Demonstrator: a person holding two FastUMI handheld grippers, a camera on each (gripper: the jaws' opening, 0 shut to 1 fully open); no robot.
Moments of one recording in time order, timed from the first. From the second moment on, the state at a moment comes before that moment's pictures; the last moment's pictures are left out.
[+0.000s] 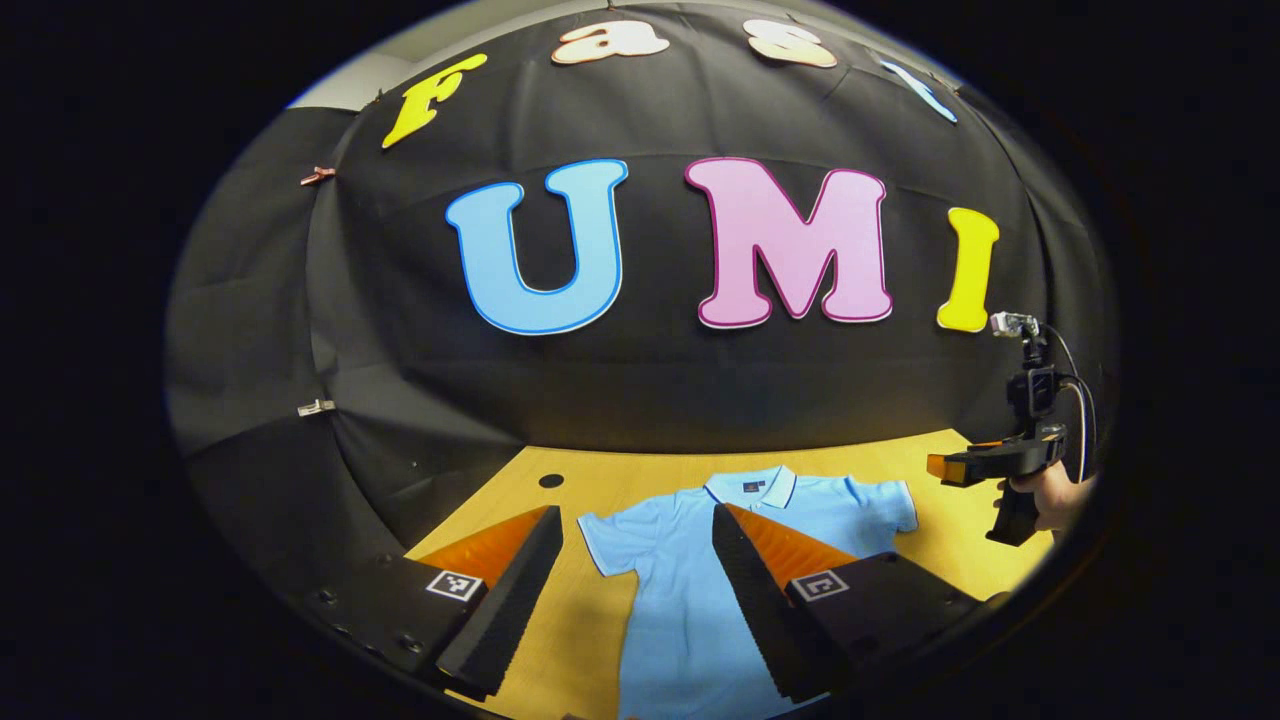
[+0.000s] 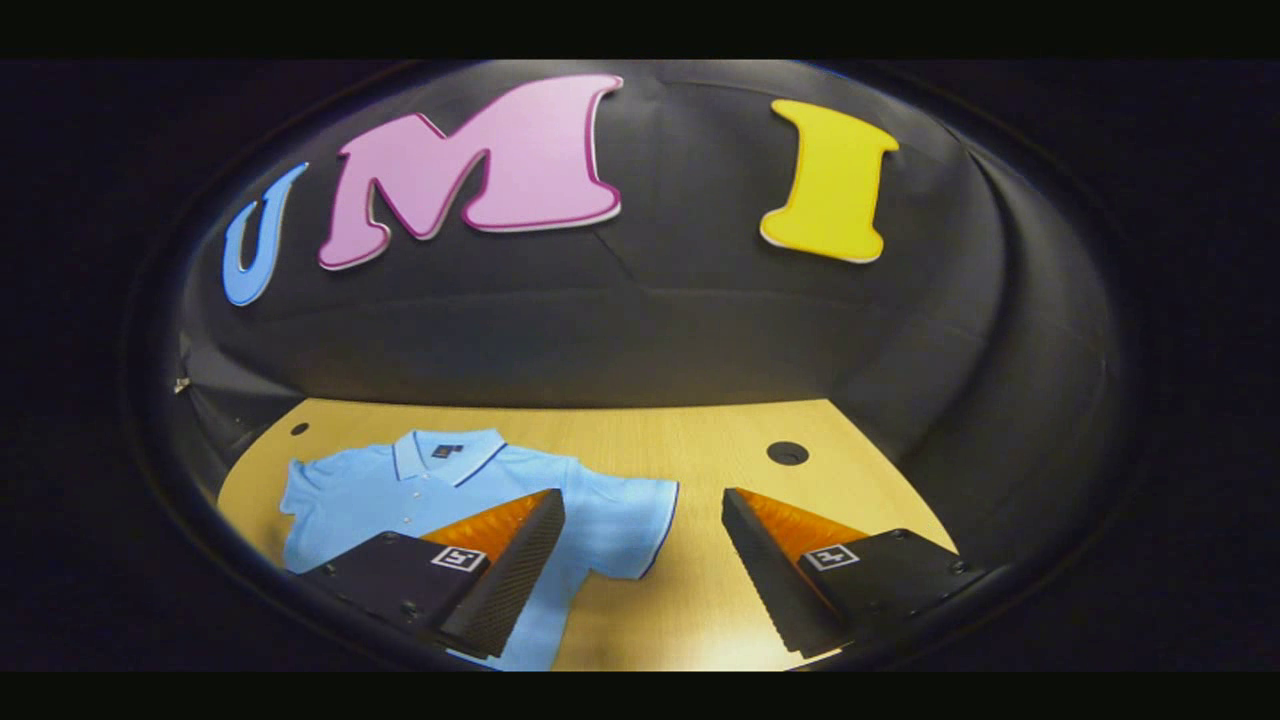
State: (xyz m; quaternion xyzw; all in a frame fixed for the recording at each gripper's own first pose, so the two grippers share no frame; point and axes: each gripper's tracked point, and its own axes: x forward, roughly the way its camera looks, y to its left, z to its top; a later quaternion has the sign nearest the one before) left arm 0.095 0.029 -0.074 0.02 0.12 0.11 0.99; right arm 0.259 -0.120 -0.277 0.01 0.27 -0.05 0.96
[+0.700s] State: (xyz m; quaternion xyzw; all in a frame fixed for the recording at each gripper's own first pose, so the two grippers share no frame) left arm 0.119 0.014 -0.092 0.01 0.15 0.10 0.98; right arm 0.295 -0.145 -0.395 0.01 0.38 -0.09 0.92
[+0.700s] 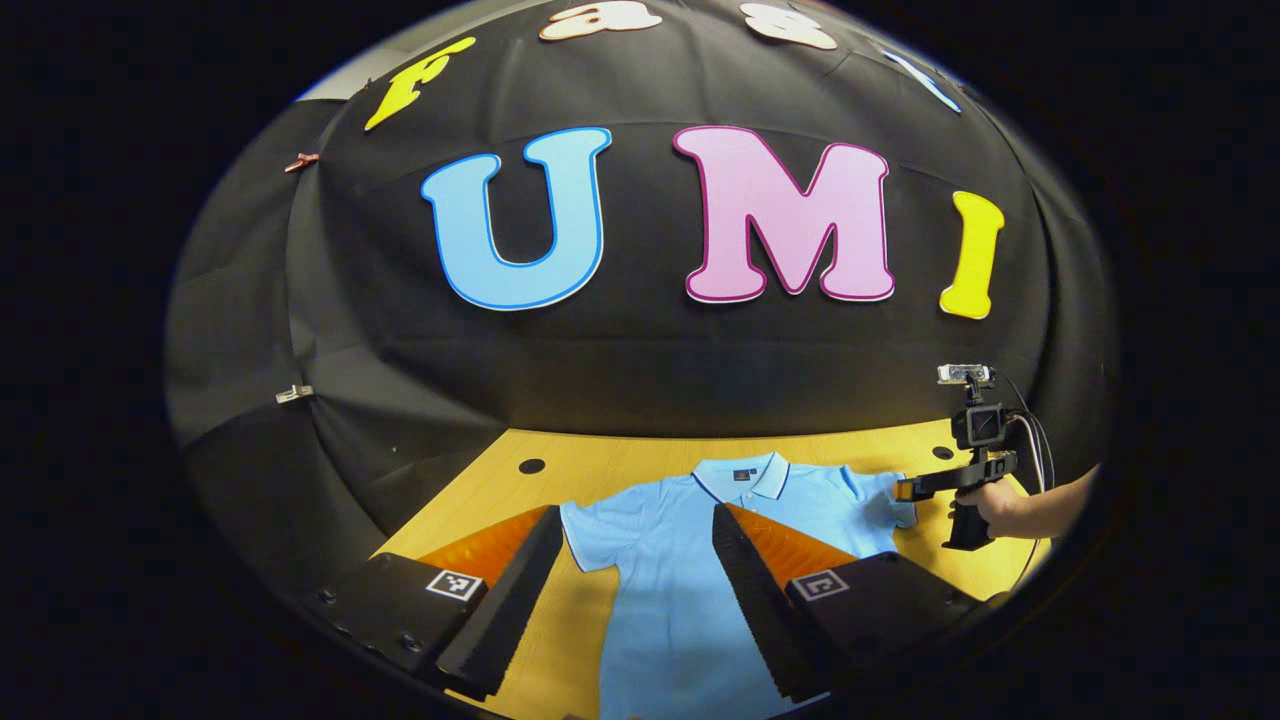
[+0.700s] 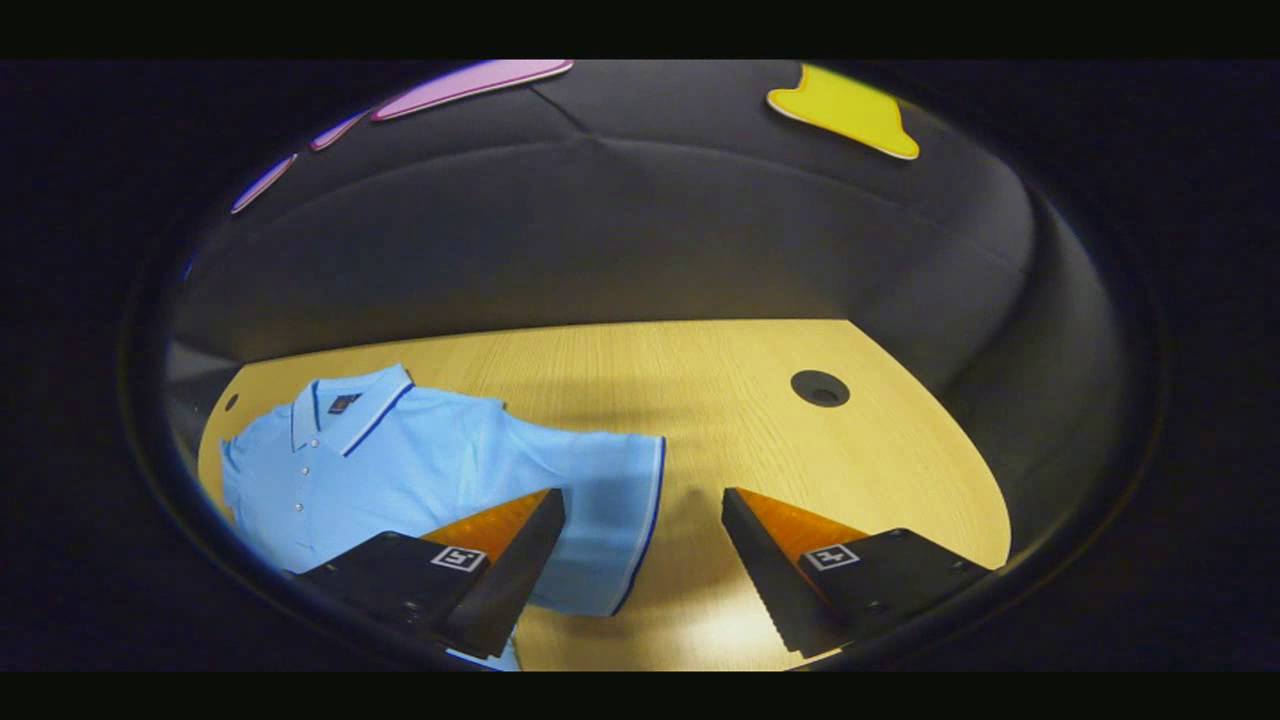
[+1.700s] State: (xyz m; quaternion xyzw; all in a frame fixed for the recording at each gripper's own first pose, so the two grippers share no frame) left arm 0.081 0.026 -0.104 0.00 0.16 0.11 0.98; right arm 0.303 -0.128 -0.393 0.07 0.39 -0.09 0.92
